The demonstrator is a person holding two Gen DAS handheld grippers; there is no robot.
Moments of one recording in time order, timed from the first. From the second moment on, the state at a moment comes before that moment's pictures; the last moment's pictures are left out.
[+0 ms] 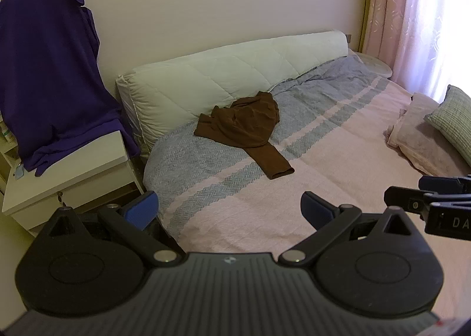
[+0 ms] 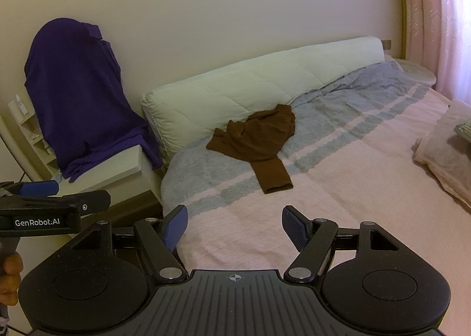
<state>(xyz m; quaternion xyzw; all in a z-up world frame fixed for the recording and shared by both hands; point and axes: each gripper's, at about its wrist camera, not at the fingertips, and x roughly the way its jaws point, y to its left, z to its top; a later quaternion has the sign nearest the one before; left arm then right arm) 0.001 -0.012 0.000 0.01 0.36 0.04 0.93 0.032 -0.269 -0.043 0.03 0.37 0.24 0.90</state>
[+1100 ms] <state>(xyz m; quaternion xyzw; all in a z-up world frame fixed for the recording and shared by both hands) 0.089 -0.027 -0.047 0.02 0.41 0.05 0.91 0.124 -0.285 -0.076 0.06 0.40 0.22 0.89</state>
